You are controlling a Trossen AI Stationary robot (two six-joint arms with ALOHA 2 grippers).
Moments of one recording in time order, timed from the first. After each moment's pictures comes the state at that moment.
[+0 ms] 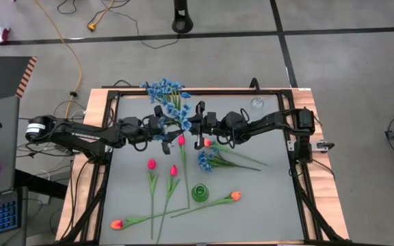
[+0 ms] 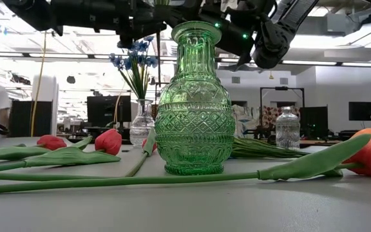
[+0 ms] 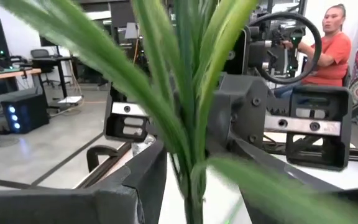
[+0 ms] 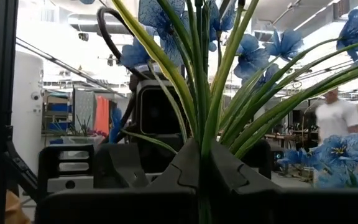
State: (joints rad) left arm 0.08 1.19 0.55 0.71 -0.17 0.03; right arm -0.13 1.92 1.02 1.36 -0.12 0.02
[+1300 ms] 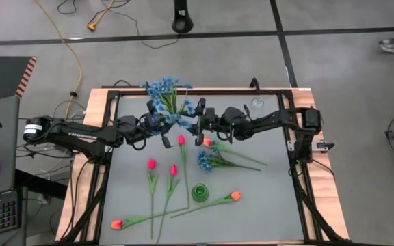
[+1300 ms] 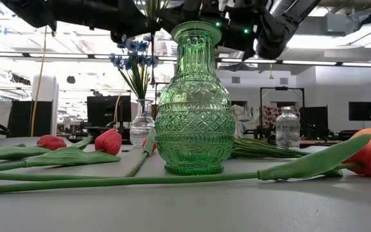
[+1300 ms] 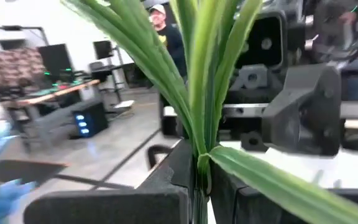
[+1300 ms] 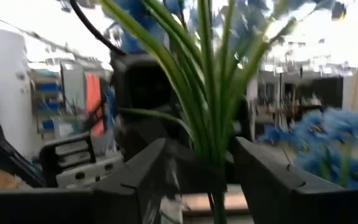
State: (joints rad) left arm 0.08 1.13 0.55 0.65 -0.36 0.20; right arm -0.17 1.83 1.02 1.12 -0.11 0.03
